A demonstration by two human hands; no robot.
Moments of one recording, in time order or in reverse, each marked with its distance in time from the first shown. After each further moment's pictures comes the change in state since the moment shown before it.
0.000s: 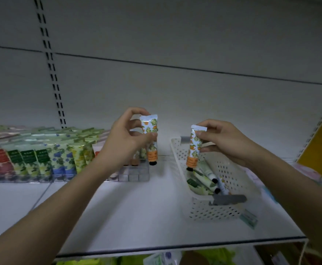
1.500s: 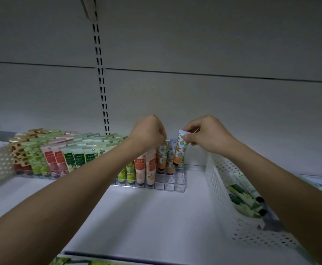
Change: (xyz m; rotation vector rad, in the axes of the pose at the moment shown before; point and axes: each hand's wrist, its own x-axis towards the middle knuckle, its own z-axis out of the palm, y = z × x) left_hand 0.054 0.004 -0.048 1.090 -0.066 -0.207; right_hand 0.070 -0.037 0.105 -0.495 -0.029 -0.215
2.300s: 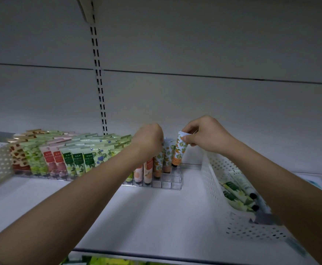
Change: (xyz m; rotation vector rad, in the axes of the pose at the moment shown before) left_hand -0.006 0.002 0.019 0.210 -0.092 0.023; right_hand -0.005 0.002 -0.007 -0.060 -0.020 -0.005
